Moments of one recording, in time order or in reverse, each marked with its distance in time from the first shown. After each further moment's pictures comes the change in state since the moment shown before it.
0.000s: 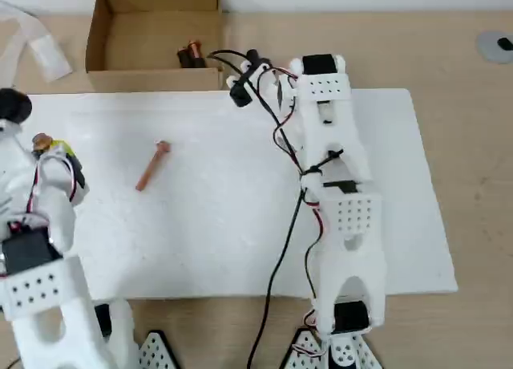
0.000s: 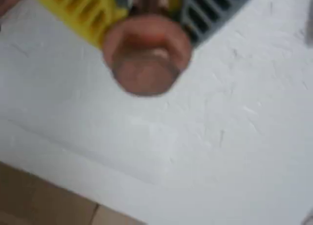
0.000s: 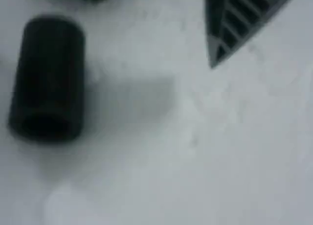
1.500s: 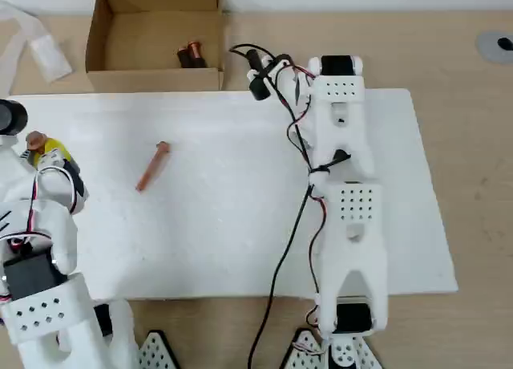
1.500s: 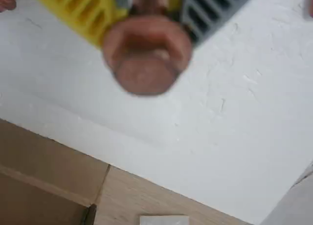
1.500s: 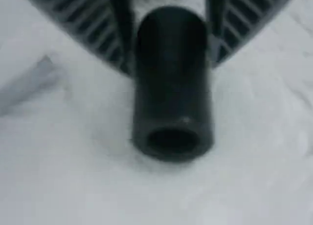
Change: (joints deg) left arm 0.0 -5.7 0.6 -0.3 0.0; right arm 4.4 11.3 -13.2 4.6 0.4
